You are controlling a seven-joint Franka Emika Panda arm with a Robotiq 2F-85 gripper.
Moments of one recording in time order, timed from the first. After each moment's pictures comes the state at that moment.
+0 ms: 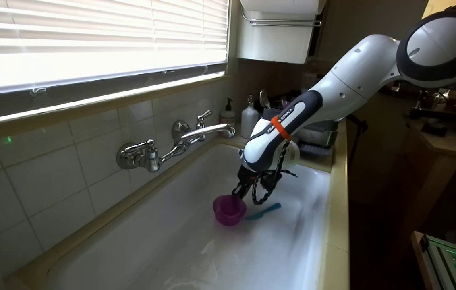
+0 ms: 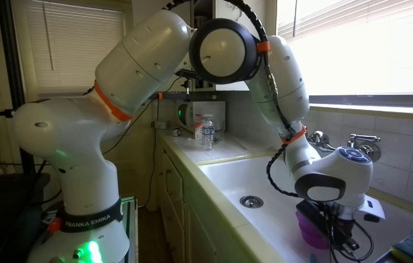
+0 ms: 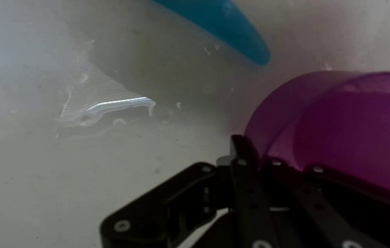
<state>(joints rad) -0.50 0.85 0.25 -1.81 0.18 2.78 -0.48</state>
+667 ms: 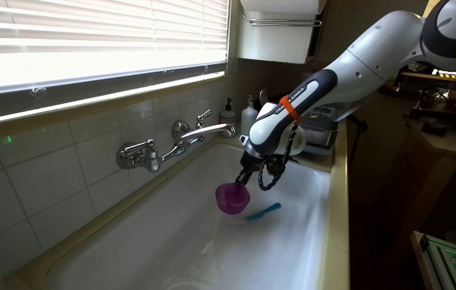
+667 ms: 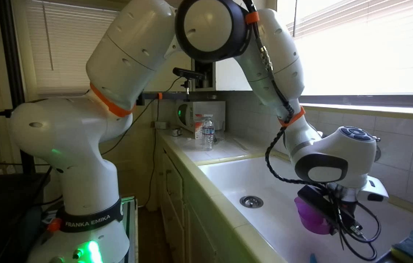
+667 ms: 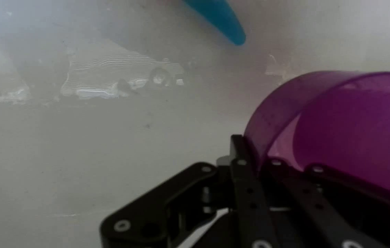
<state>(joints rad) -0.57 0.72 0.31 -1.89 0.18 2.74 -0.58</state>
